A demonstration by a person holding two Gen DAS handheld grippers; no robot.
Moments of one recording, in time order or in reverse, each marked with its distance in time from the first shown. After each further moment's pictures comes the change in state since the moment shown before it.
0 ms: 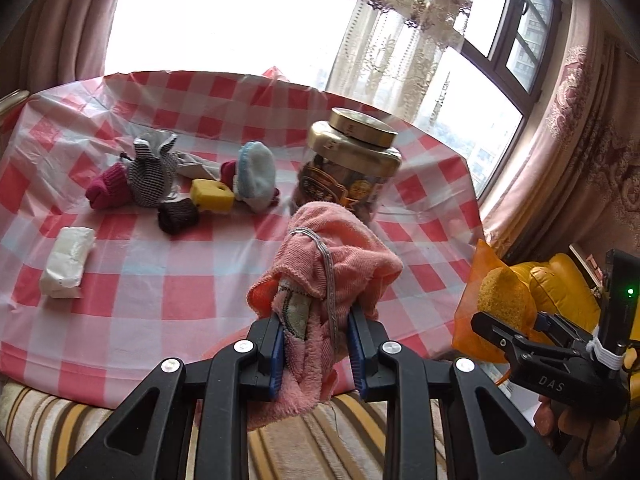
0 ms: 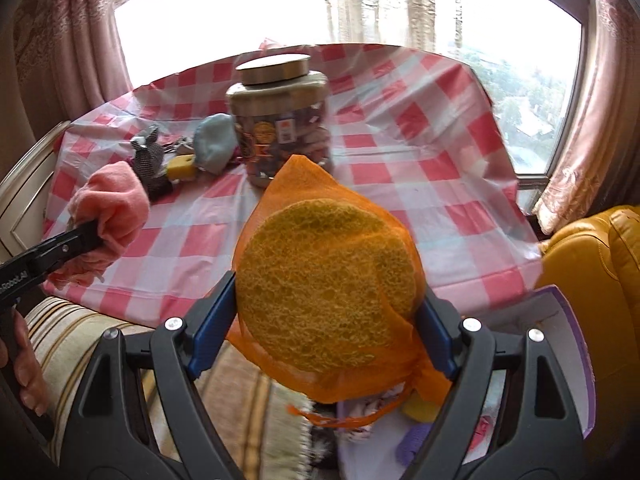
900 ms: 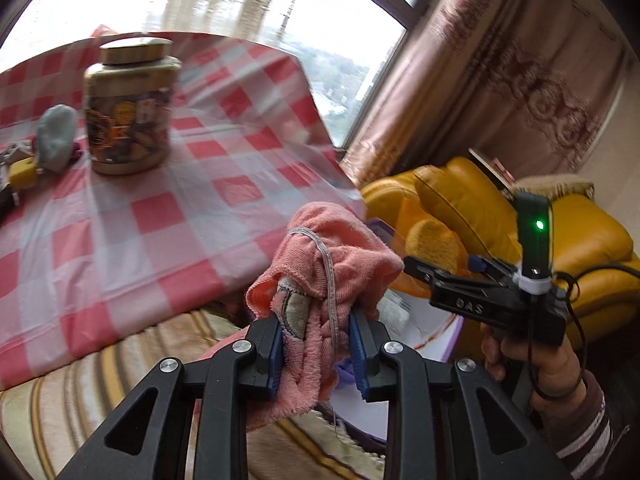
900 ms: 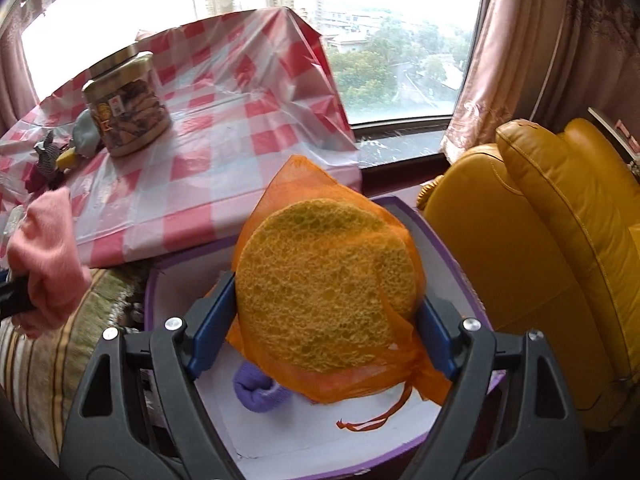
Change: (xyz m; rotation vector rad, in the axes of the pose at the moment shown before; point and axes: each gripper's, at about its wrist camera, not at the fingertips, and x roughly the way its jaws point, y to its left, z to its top) left arm 0.031 -0.159 -0.056 0.232 0.267 -0.374; right arm -0.044 -0.152 -0.065 0.162 0.118 -0.271
